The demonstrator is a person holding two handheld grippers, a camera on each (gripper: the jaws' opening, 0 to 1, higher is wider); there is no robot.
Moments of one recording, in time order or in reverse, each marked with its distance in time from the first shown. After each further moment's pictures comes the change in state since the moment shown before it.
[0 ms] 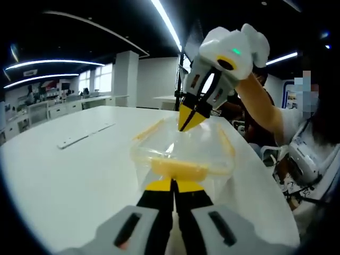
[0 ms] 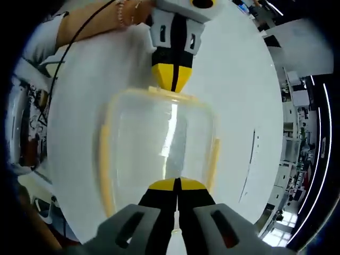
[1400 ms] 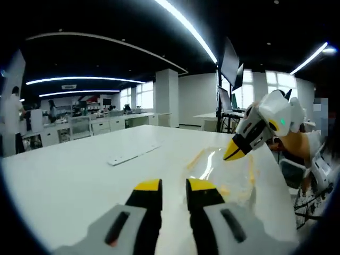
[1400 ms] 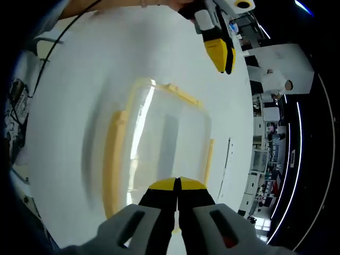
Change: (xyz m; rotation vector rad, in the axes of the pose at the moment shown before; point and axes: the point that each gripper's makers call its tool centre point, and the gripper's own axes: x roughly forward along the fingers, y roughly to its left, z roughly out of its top) left arm -0.053 0.026 0.063 -0.007 -0.175 0.346; right arm -0.008 0.002 -0.009 -0.075 -0.075 -0.274
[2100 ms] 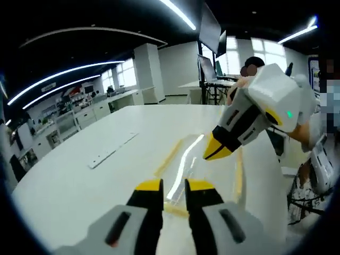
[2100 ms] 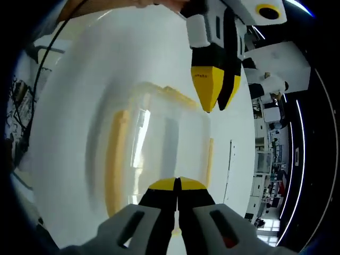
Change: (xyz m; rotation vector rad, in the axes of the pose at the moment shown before) left arm 0.057 -0.050 -0.003 0.185 0.341 -0.075; right arm -0.007 0.002 -0.005 0.066 -0.085 0.027
